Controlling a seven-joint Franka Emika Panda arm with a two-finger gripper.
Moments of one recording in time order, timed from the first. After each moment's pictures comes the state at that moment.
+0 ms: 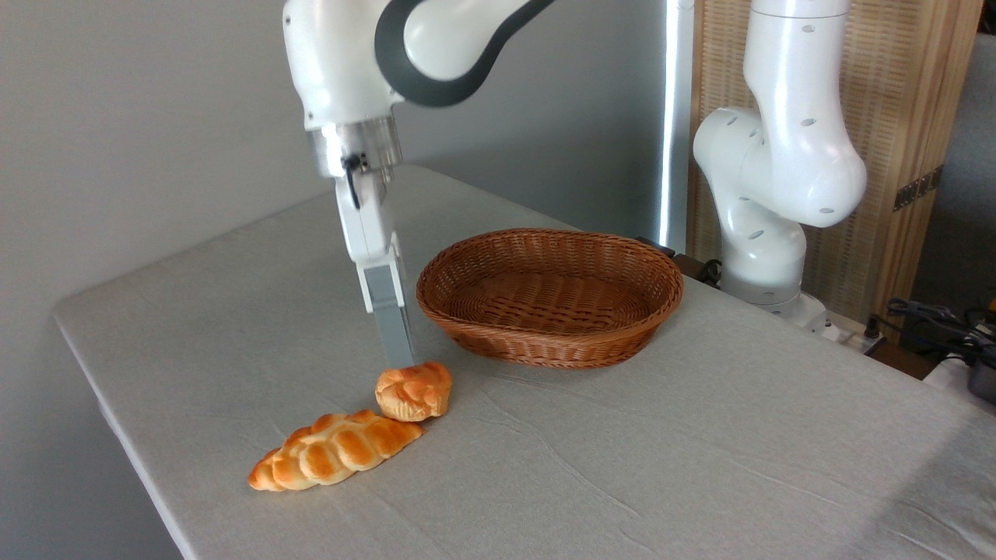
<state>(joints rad) -0.24 -0.09 -0.04 -2.06 0.33 2.04 0.87</state>
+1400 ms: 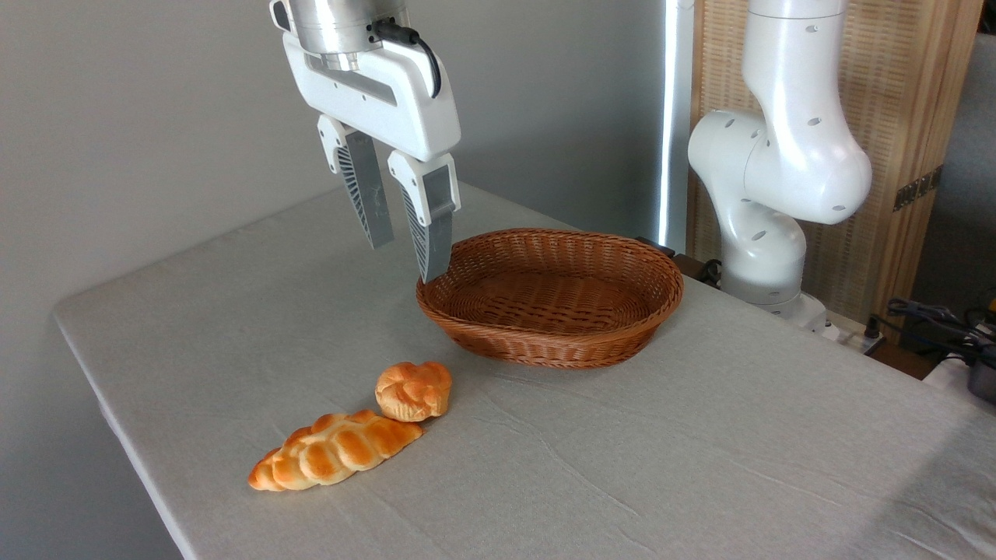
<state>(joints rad) -0.11 -0.05 0.03 -1.64 -0.03 1.58 0.70</state>
